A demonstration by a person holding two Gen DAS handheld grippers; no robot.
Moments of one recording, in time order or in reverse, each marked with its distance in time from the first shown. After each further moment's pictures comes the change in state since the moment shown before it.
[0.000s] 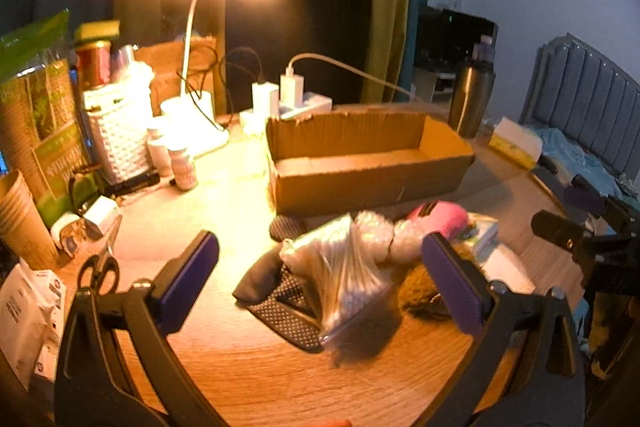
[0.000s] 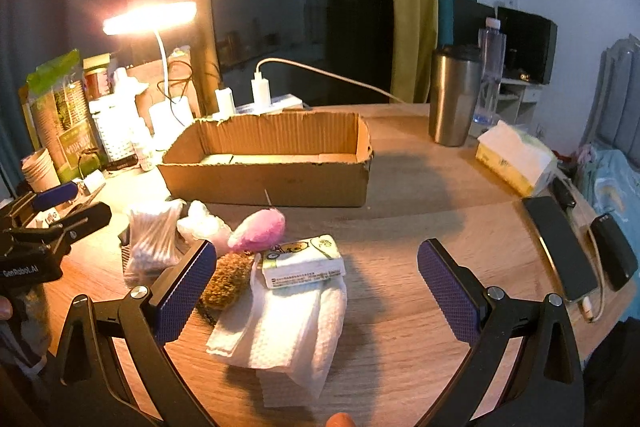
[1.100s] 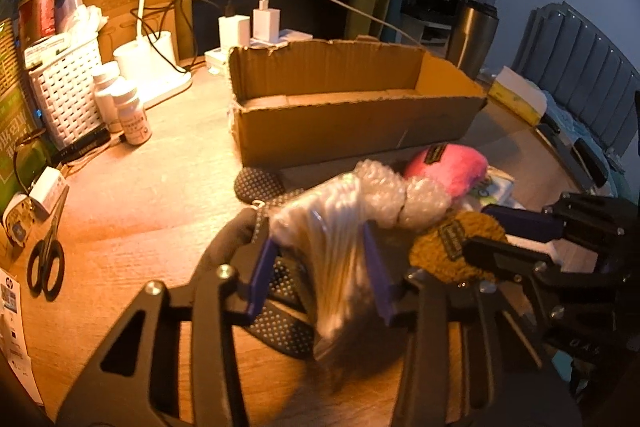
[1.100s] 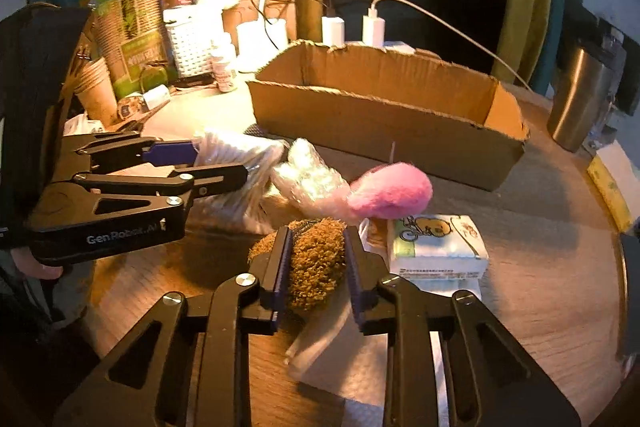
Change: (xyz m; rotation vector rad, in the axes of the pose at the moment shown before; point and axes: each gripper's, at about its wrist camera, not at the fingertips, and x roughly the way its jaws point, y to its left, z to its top) left arm 0.055 0.001 -0.013 0.019 0.194 -0.084; right arm 0.052 0.069 -0.010 -0.228 0.182 0.255
